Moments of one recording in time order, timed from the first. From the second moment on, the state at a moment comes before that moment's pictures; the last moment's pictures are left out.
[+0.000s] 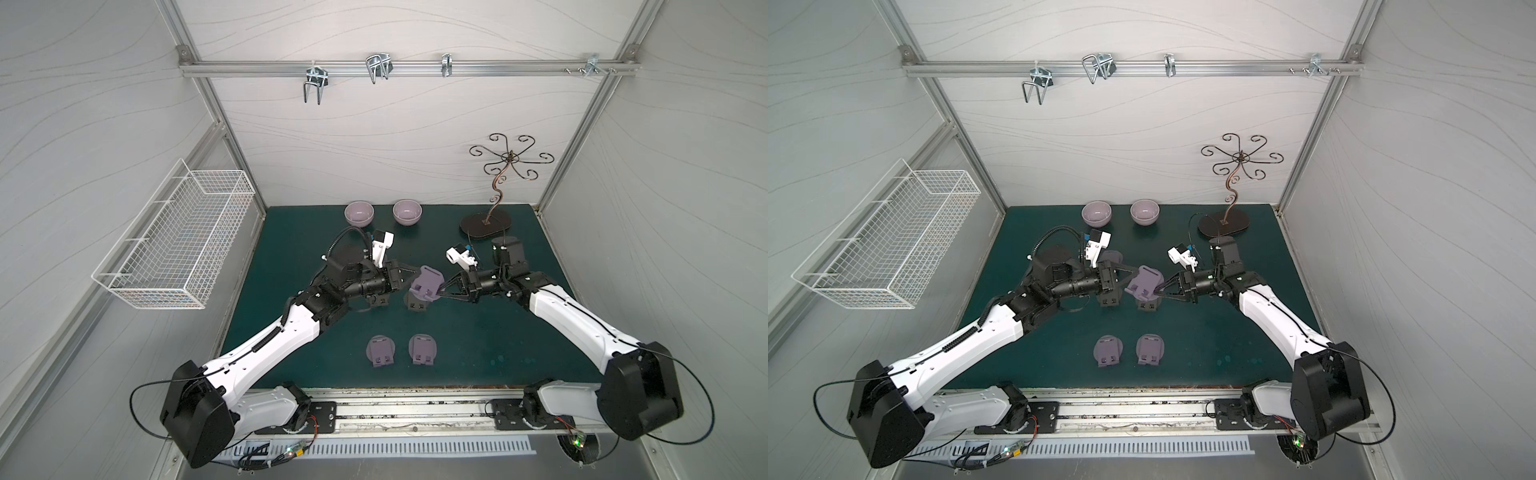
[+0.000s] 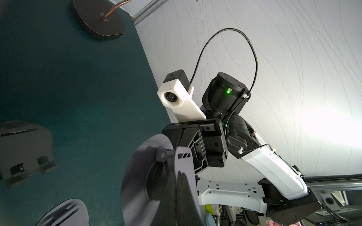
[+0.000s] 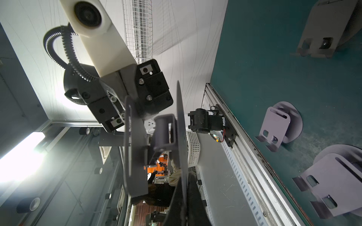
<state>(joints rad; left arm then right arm) -0.66 1.17 0.90 0.04 0.51 -0.95 0.37 1.29 0.89 -0.27 -1.32 0.76</state>
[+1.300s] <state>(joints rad) -0.53 1.41 1.34 -0.29 0.99 -0.68 0.37 1.11 0.97 -0.55 -1.31 0.52</state>
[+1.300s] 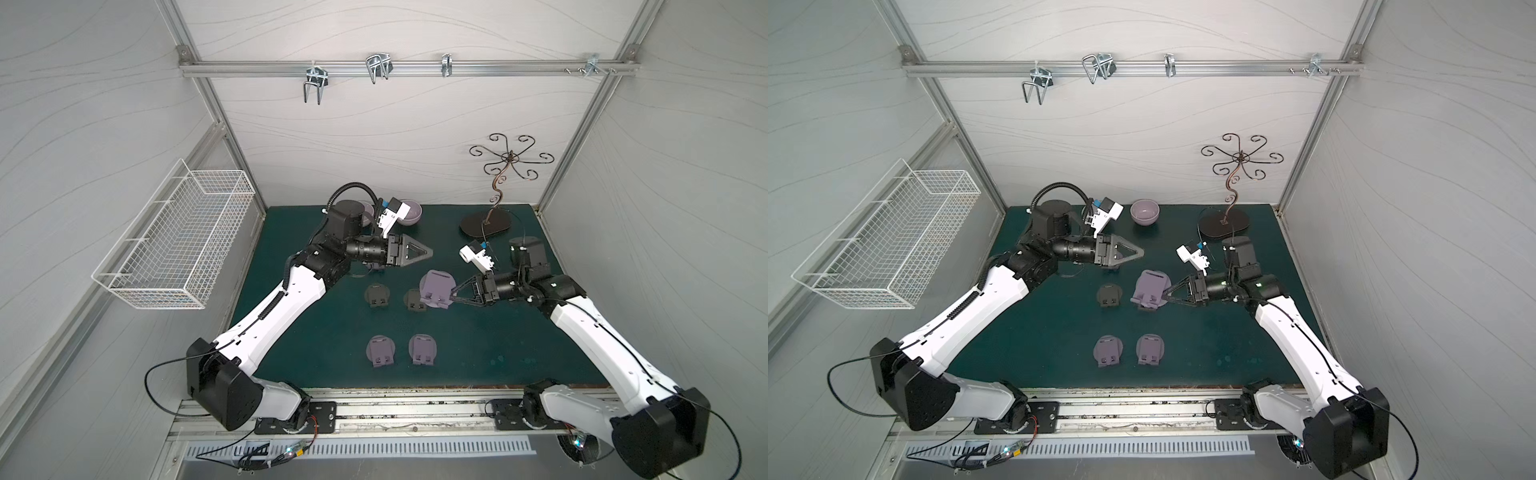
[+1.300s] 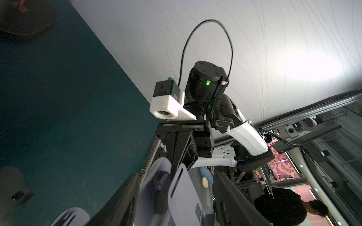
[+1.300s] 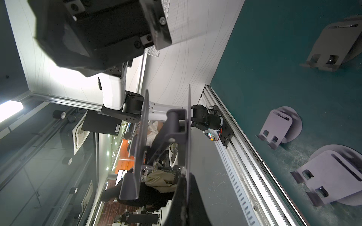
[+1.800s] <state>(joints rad) -0.60 1.42 1.34 -0.39 1.01 -0.63 0.39 1.11 0.97 -0.55 -1.30 0.52</state>
